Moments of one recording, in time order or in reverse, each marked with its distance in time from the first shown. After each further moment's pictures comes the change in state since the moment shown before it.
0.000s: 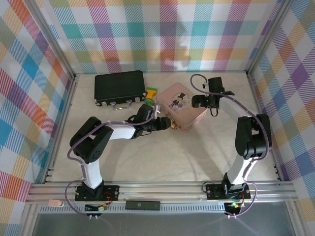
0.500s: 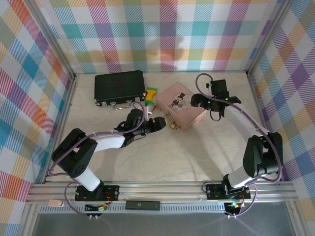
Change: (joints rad) left arm 0.000 -0.250 -0.216 0.140 -0.022 -0.145; right arm 0.040 -0.256 -0.111 -0.018 -0.042 0.193
